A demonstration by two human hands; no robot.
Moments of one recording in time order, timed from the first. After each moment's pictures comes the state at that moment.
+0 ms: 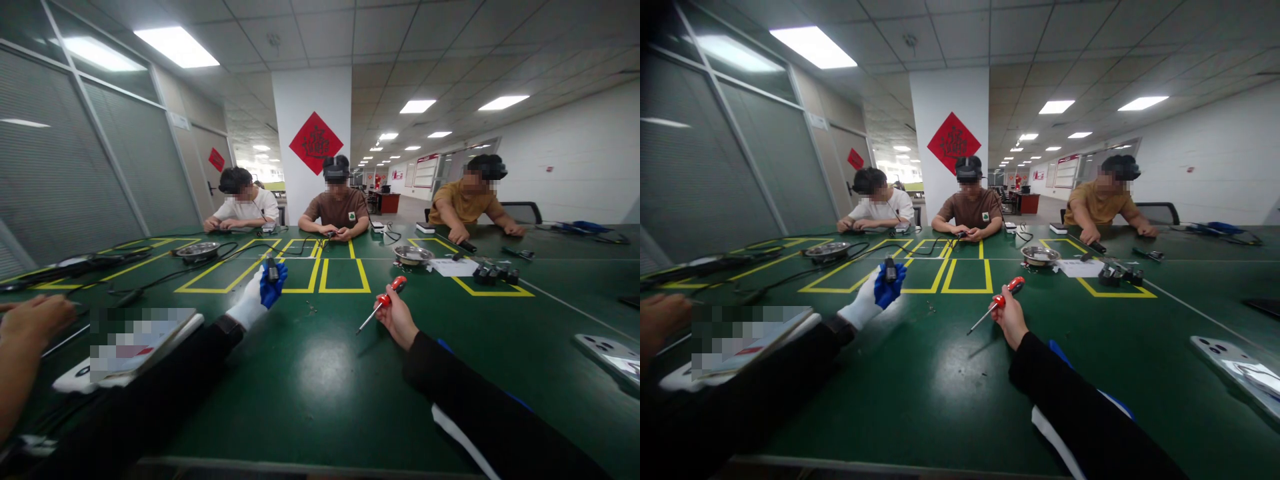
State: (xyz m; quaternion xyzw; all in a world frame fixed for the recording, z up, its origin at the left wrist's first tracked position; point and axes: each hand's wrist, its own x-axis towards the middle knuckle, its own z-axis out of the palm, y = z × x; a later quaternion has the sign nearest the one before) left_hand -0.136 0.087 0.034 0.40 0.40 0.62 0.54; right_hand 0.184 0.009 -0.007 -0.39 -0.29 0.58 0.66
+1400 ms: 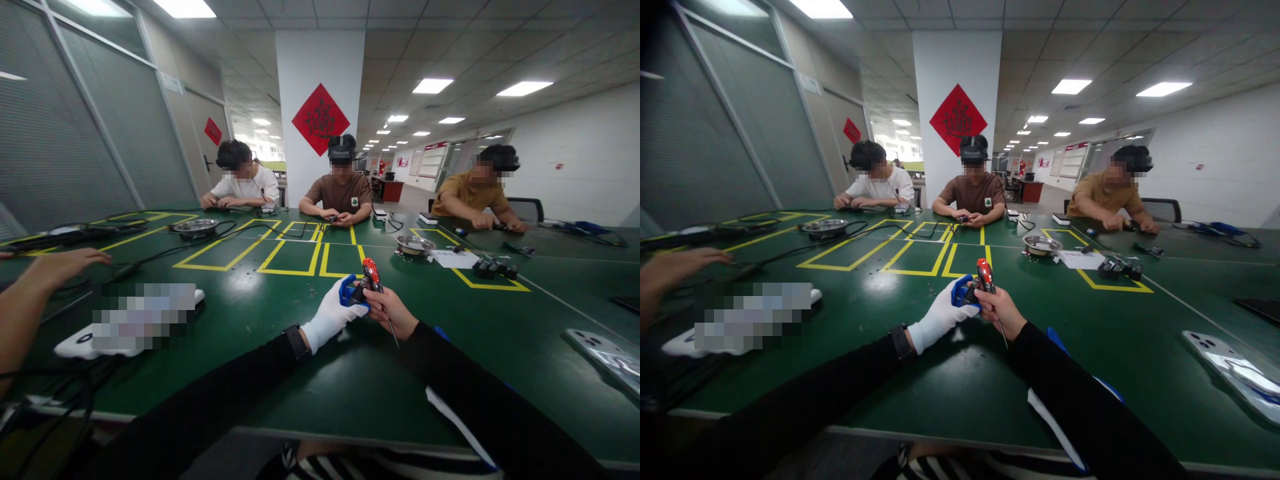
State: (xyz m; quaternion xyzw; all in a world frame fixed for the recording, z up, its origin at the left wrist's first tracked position) left_hand 0.019 -0.005 -0.009 0.61 0.26 0.54 0.53; right_hand 0.168 -0.020 0.007 -0.28 -0.45 0.67 0.51
